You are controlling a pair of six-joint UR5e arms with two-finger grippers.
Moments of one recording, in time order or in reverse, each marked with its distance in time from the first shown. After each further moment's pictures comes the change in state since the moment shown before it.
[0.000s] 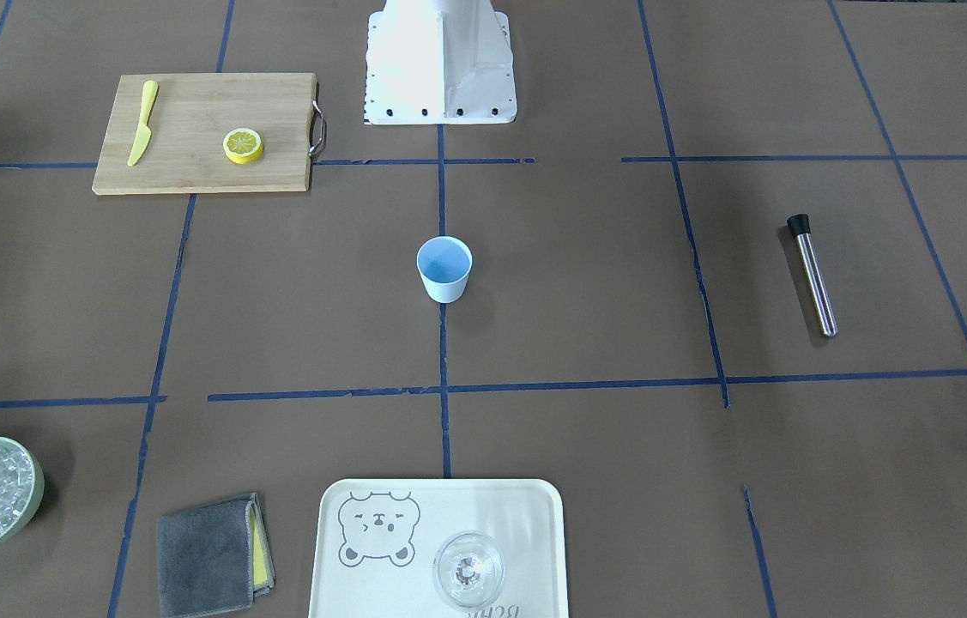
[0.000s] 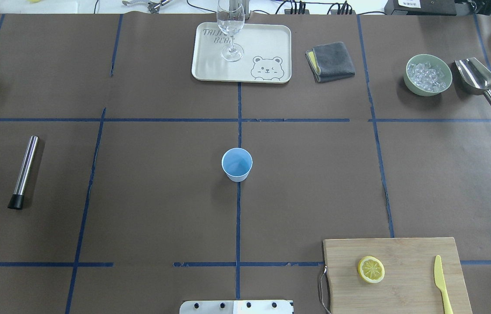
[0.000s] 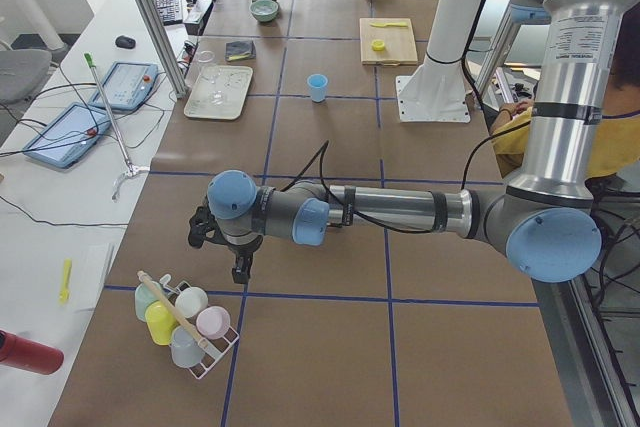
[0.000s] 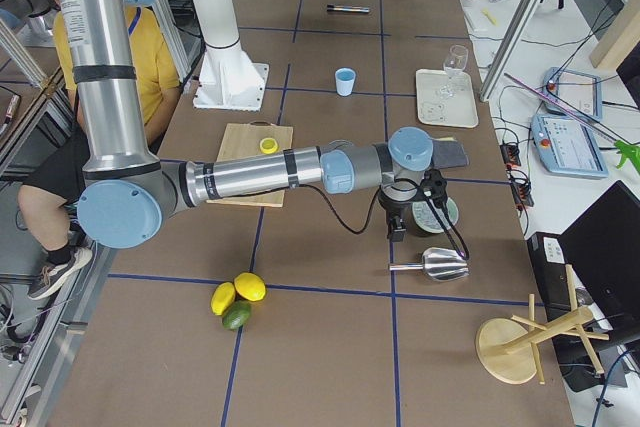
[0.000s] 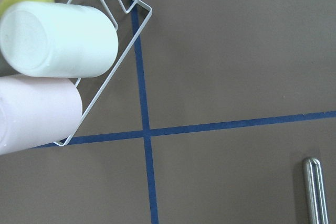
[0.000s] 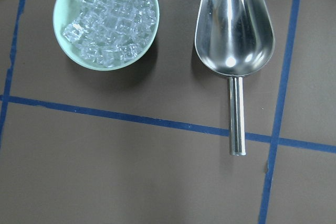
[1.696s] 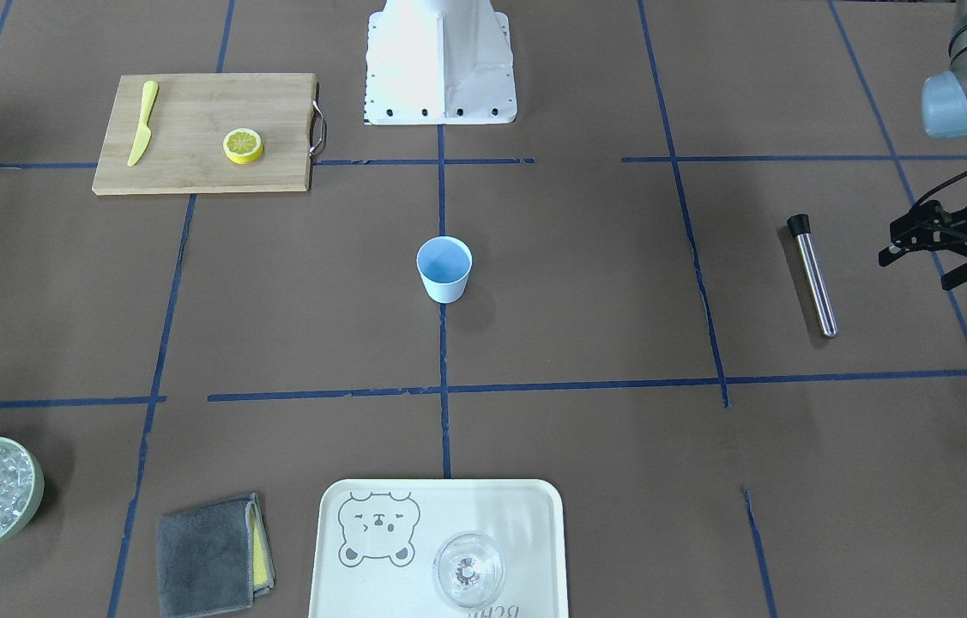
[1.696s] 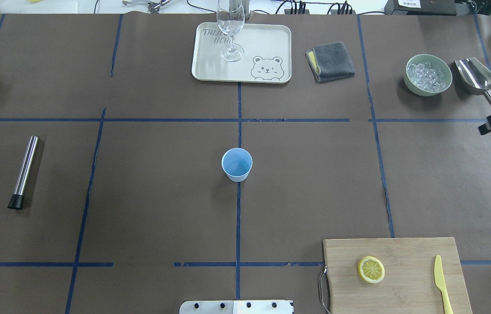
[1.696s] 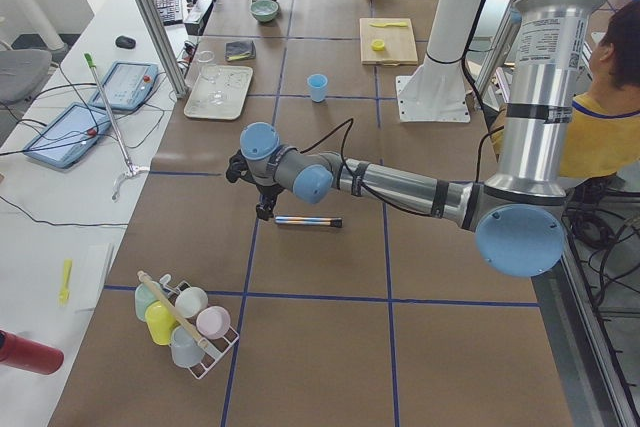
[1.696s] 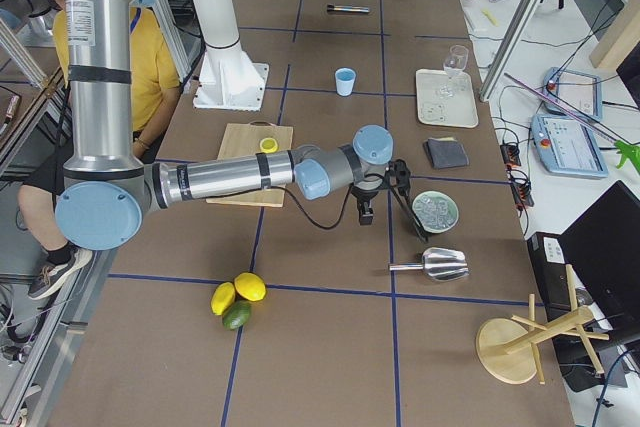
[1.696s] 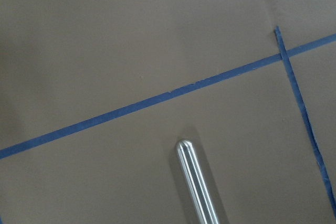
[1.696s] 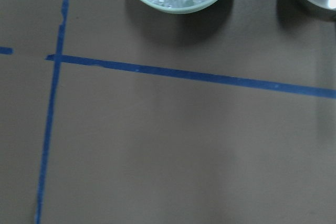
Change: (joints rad) left arm 0.316 0.025 -0.150 -0.184 -0.005 -0.186; right arm -0.236 -0.141 0.156 0.254 0.016 0.368
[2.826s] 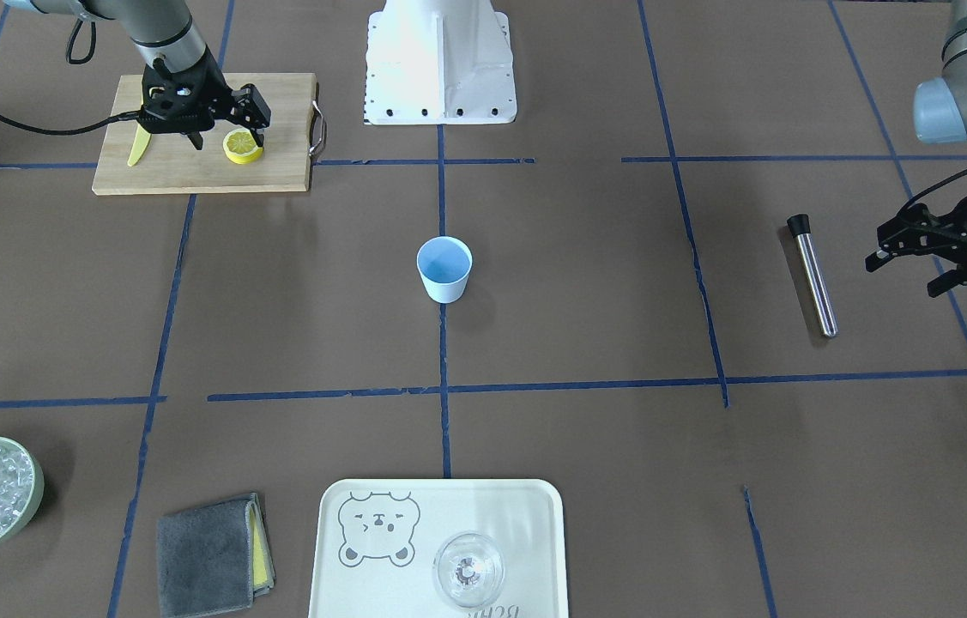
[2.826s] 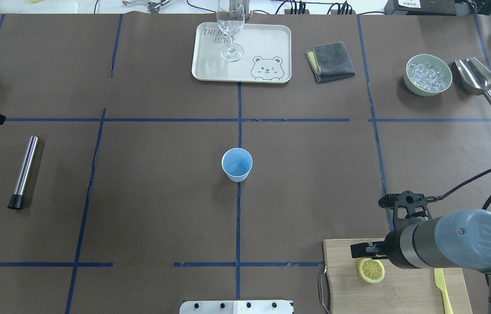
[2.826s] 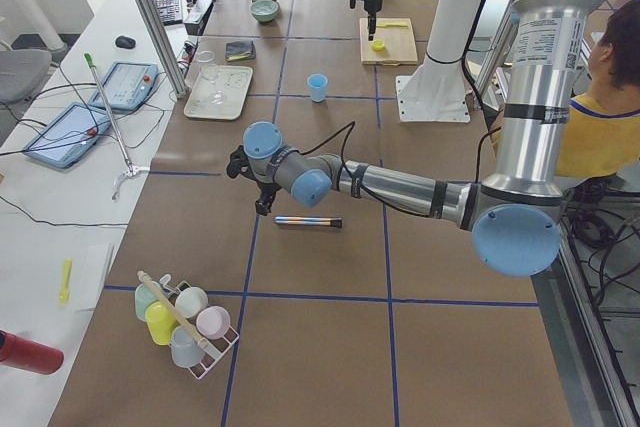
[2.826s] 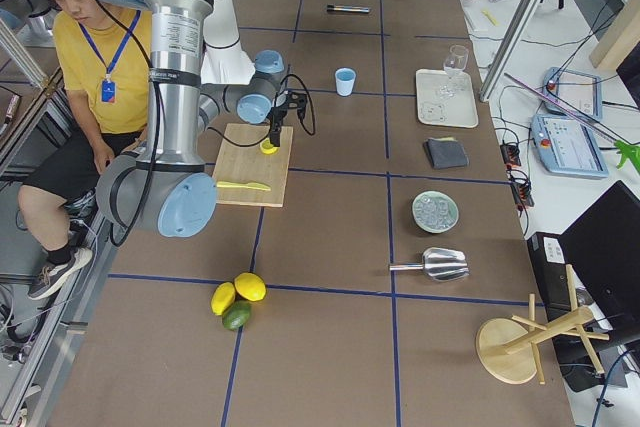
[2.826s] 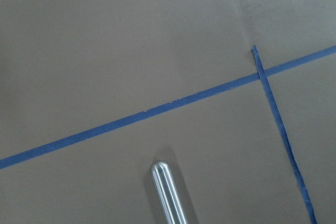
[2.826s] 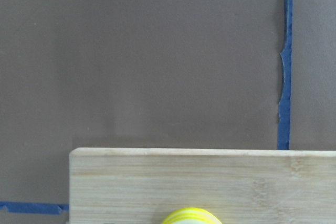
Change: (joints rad) left arm 0.008 -0.004 0.018 -0.093 0.001 -0.038; right arm -0.938 -0.080 0.394 0.021 -0.649 0.912
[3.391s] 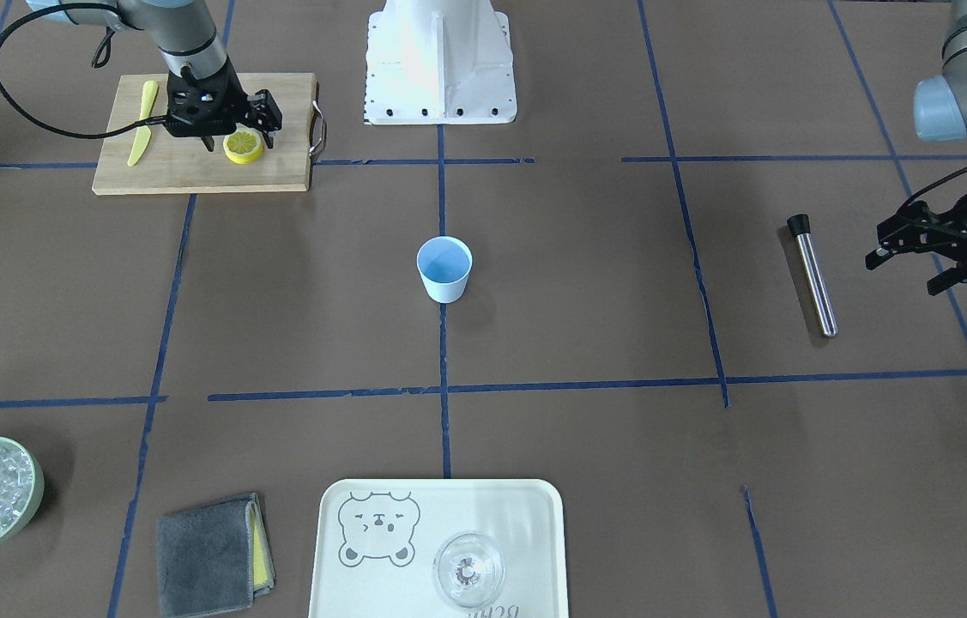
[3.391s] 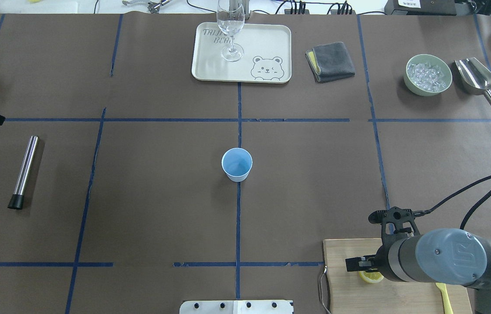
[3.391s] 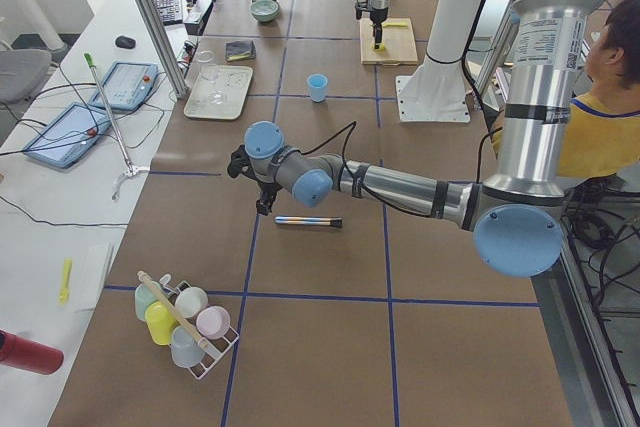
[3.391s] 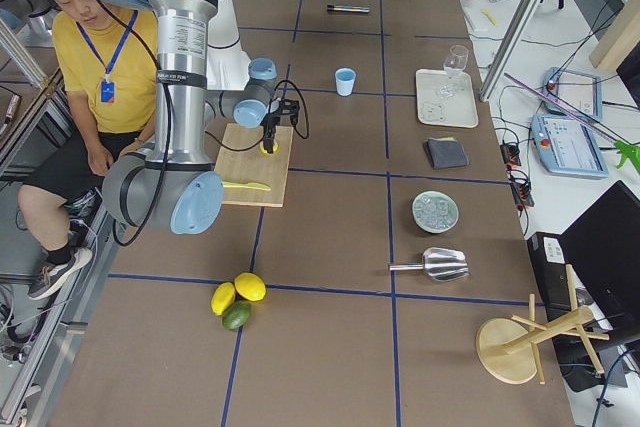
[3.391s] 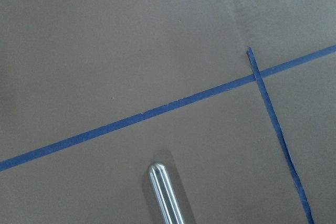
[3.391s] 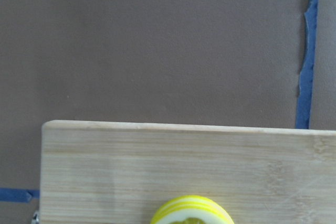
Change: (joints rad) left arm 0.000 0.007 -0.006 -0.002 -0.001 0.001; right arm -0.063 0.013 -0.054 -0.001 -0.038 0.008
